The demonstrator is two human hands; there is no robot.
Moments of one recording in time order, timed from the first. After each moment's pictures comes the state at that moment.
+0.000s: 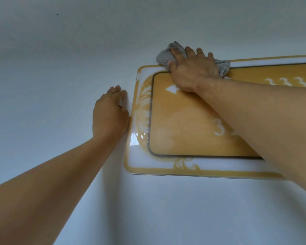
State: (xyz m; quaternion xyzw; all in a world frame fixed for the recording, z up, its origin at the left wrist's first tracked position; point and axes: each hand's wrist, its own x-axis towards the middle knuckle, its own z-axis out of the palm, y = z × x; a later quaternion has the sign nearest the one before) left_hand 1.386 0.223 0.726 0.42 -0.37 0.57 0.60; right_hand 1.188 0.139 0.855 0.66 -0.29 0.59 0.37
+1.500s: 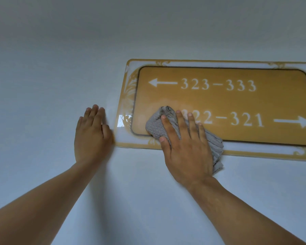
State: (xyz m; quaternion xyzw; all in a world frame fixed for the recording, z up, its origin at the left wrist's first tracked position) left_hand 1.372 0.229 0.613 0.55 -0.34 0.52 0.55; right_hand 1.145 0.124 0.595 0.69 -0.26 0.56 0.37
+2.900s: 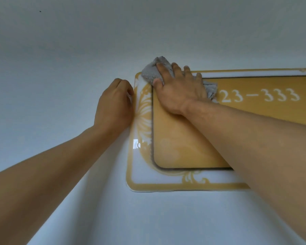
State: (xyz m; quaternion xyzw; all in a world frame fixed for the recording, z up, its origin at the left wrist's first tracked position) left_hand 1.384 0.232 0.767 0.35 -0.47 0.62 0.53; right_hand 1.226 0.155 0.817 0.66 -0.30 0.59 0.34
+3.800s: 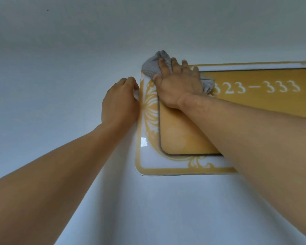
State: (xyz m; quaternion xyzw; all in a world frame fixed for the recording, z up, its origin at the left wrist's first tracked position) left_hand 1.385 0.227 0.751 0.40 -0.43 0.59 0.55; right_hand 1.241 0.169 0.802 0.65 -0.31 0.60 0.34
